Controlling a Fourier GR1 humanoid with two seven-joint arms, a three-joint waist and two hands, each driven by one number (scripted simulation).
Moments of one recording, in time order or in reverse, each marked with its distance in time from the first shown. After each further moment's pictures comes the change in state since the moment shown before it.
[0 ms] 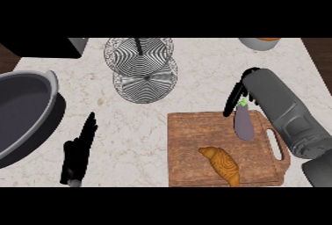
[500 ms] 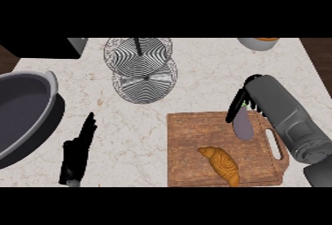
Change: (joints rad) left arm 0.006 0.000 0.008 -0.014 -0.016 -0.003 0.020; right arm 0.050 -0.007 -0.028 0.000 -0.007 0.025 0.011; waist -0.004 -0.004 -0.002
